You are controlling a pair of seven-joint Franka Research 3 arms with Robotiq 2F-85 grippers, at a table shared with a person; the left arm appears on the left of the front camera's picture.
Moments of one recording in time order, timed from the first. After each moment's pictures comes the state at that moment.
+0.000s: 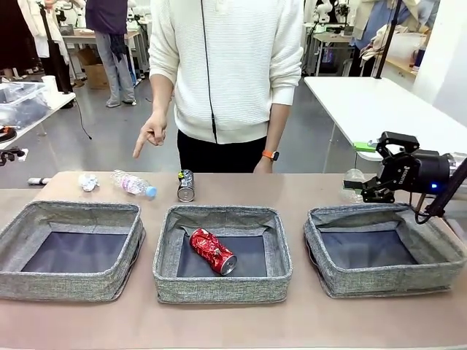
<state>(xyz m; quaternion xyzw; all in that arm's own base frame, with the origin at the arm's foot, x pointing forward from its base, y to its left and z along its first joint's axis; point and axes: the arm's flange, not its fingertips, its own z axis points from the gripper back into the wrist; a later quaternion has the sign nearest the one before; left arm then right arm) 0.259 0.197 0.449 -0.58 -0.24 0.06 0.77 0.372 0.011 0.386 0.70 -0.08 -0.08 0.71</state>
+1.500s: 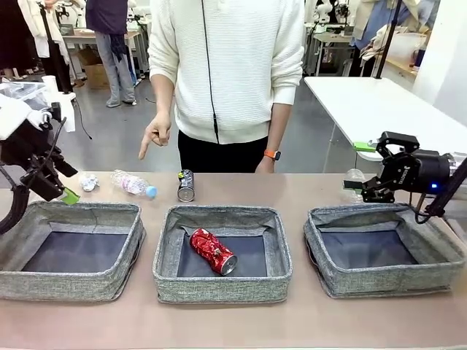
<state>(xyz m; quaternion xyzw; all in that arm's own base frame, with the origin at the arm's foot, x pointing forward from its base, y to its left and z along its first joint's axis) 0.360 -0.029 0.477 -0.08 -0.23 -0.55 0.80 0.372 0.011 0.386 0.70 -0.08 -0.08 0.71</state>
